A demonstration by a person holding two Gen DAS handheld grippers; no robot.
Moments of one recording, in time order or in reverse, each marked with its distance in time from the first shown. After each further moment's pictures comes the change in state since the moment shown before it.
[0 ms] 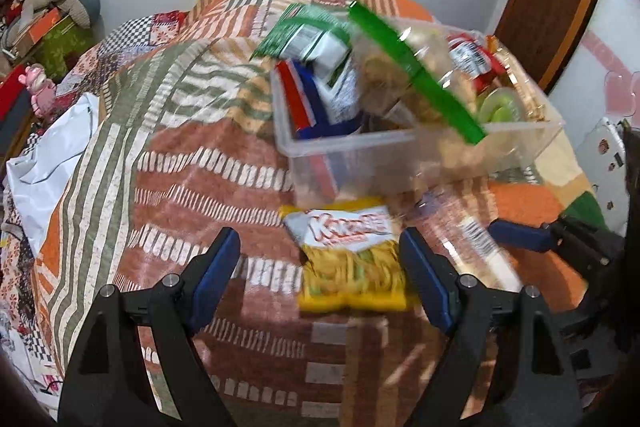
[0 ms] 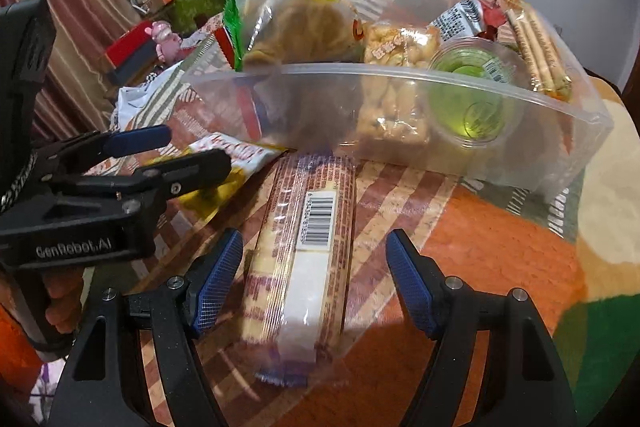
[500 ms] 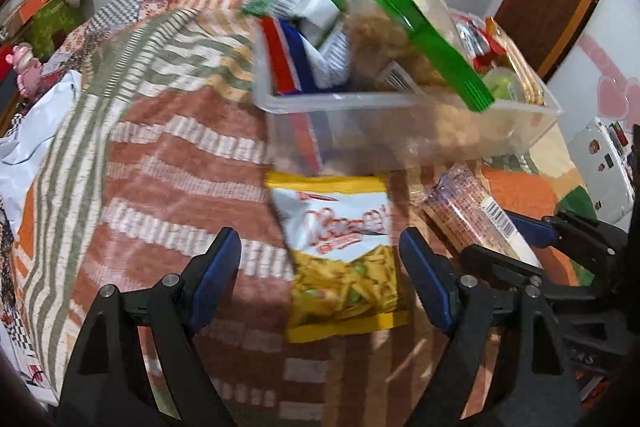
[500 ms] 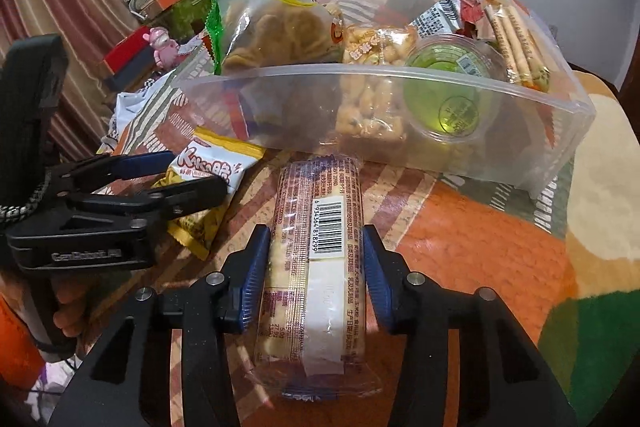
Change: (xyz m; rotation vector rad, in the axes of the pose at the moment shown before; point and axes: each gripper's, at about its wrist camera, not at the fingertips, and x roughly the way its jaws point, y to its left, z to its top) left arm 0.018 -0.004 -0.008 -0.023 0.062 -0.074; right arm -0.019 -0.014 -0.015 0.013 -0.025 0.002
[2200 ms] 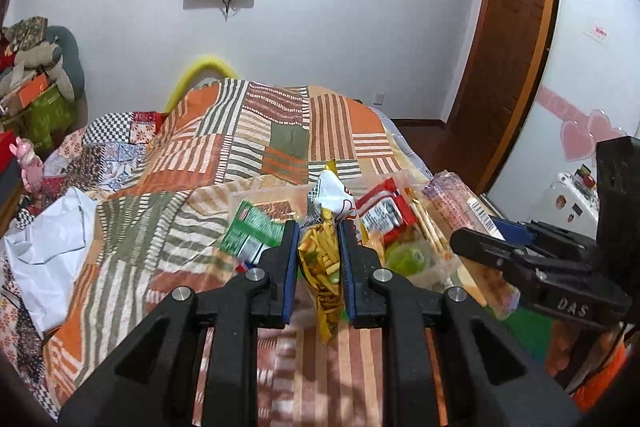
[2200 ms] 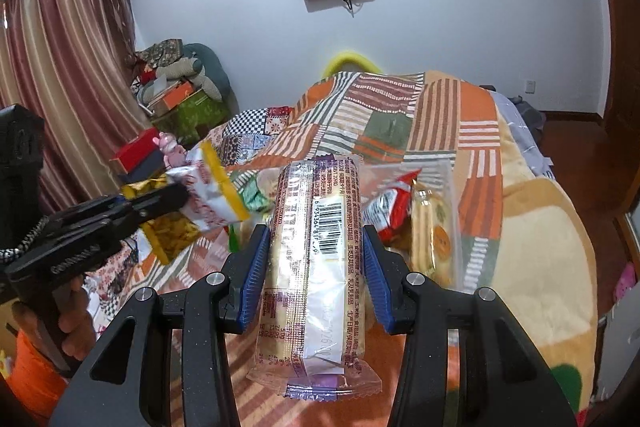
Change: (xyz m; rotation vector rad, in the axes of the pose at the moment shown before) left arm -0.113 -0.039 0.084 0.081 -0.373 -0.053; right arm -0.082 -0.018 0.074 0.057 -0.333 0.010
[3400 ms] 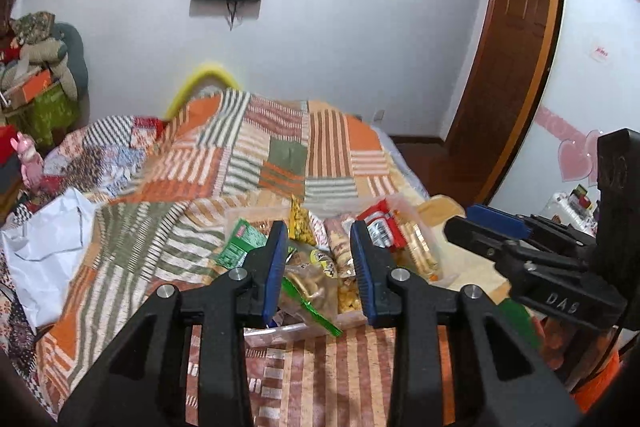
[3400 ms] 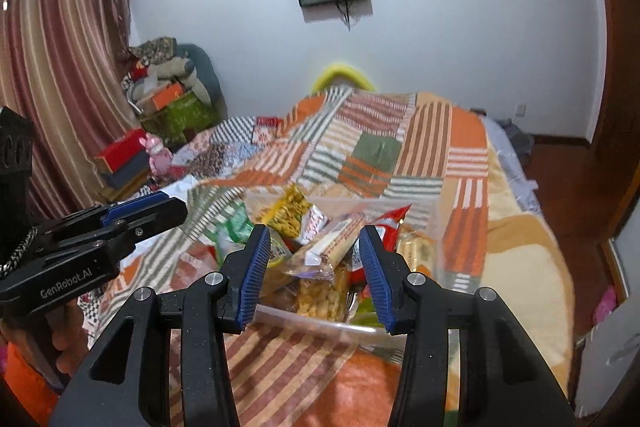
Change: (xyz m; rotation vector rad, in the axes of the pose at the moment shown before) left arm -0.036 -0.008 0.006 -0.026 -0.077 -0.003; right arm -0.025 0.011 0.022 -0.065 -0.041 -0.063
